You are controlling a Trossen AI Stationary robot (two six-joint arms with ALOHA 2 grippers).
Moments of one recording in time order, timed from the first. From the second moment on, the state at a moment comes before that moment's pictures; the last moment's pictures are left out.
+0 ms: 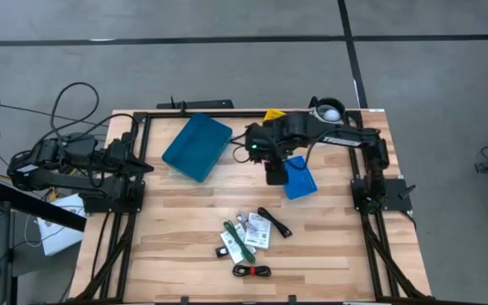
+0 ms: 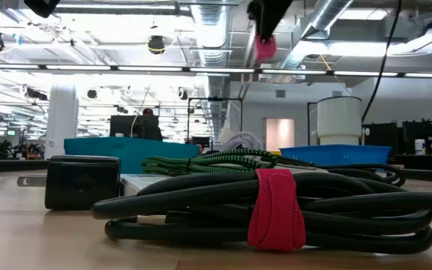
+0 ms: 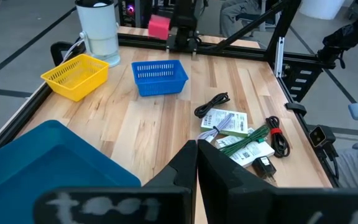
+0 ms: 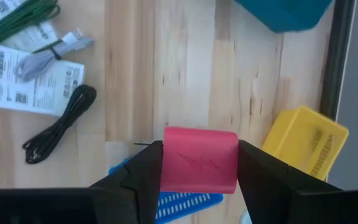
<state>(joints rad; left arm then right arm) 0.00 0.39 0.93 -0.91 0.01 -0.12 -0.04 1.94 2.17 -1.57 0.13 -0.17</state>
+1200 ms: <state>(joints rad) 0.00 0.39 0.93 -0.91 0.01 -0.12 -0.11 1.66 1.21 -1.16 0.05 -0.11</state>
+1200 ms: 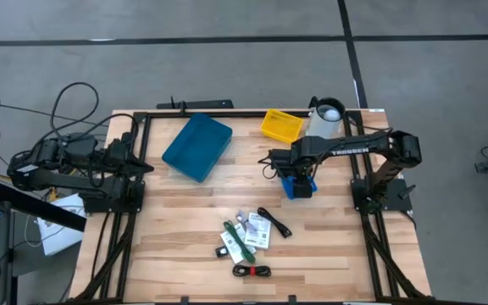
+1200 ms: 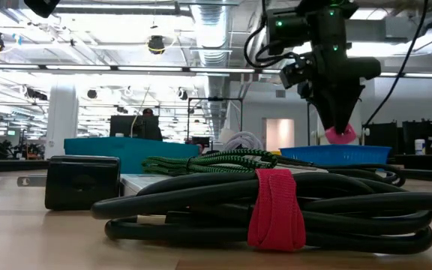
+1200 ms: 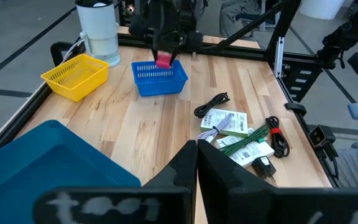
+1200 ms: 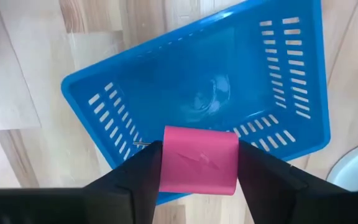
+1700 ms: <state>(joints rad) 0.00 0.39 0.93 -0.91 0.01 -0.12 -0.11 1.66 1.21 -1.15 0.11 -0.11</state>
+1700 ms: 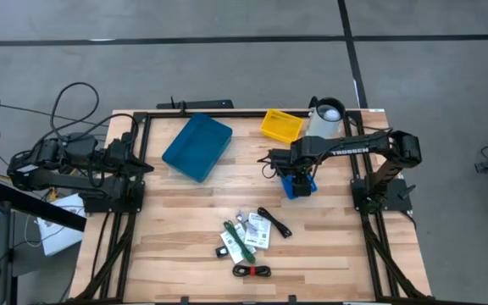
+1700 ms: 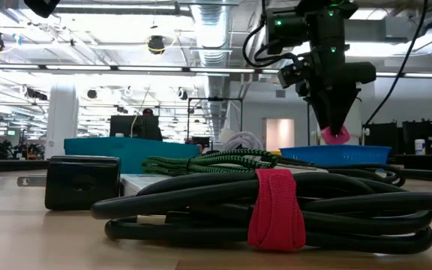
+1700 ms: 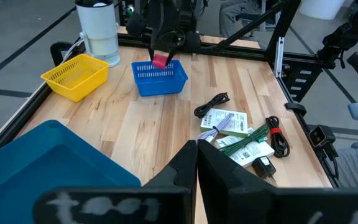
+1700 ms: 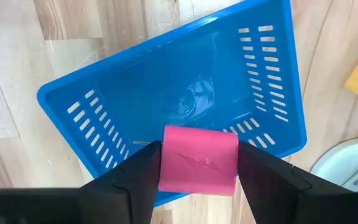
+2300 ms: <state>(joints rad) 0.00 0.39 0.93 -0.91 0.01 -0.12 -0.10 1.66 1.21 -1.07 0.11 -0.11</state>
